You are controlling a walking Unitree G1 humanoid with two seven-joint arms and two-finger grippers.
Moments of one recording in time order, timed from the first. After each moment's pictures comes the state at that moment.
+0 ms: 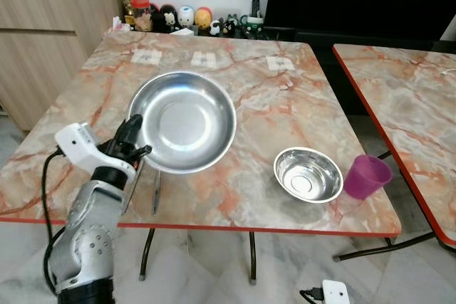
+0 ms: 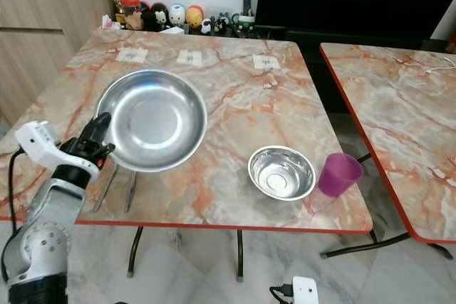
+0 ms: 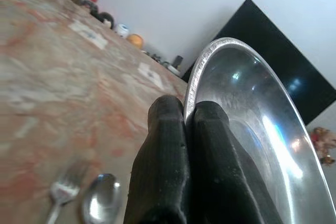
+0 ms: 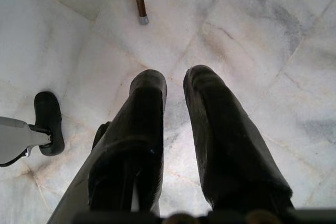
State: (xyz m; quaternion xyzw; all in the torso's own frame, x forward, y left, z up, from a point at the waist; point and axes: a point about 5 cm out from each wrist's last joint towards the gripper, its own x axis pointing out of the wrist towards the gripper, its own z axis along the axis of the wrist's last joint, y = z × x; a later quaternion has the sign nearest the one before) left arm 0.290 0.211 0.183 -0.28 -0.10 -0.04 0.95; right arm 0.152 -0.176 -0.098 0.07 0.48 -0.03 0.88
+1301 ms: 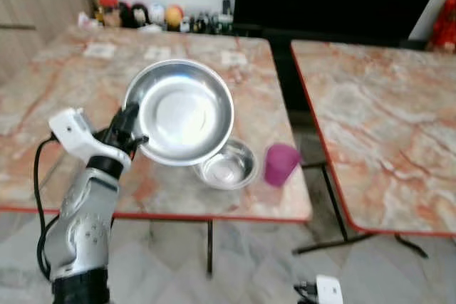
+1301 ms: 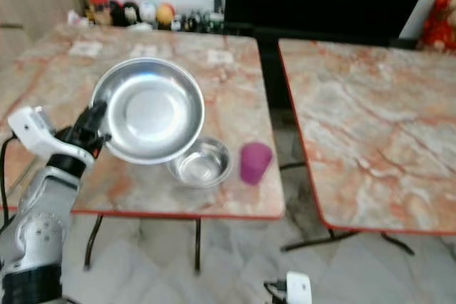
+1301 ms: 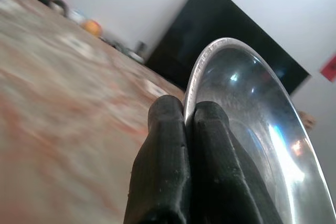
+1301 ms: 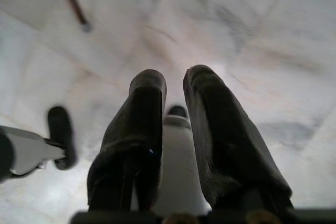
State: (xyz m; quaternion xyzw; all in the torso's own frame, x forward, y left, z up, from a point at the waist) left arm 0.299 0.204 0.198 -0.27 -0.12 -0.07 0.95; right arm 0.156 -0.167 -0.097 0.08 0.47 -0.03 0.88
